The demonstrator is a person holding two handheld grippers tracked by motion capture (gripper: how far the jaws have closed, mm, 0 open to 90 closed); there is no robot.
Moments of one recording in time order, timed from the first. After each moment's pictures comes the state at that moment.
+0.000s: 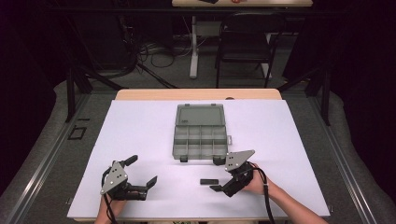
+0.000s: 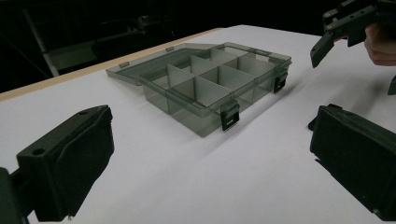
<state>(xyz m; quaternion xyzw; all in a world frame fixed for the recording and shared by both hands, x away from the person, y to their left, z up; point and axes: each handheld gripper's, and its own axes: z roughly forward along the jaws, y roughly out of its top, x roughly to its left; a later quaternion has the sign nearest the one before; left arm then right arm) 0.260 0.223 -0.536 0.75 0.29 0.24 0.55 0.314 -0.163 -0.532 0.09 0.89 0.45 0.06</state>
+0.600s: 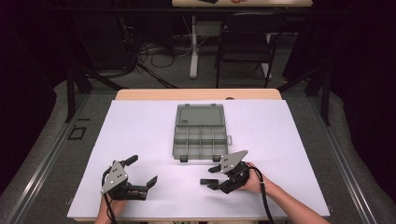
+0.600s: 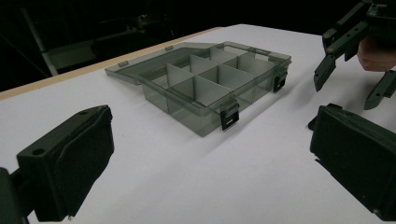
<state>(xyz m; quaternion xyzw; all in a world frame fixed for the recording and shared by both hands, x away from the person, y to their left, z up) 0.261 0.223 -0.537 0.75 0.29 0.24 0.55 0.321 -0.155 -0.543 0.05 0.90 0.43 0.03</state>
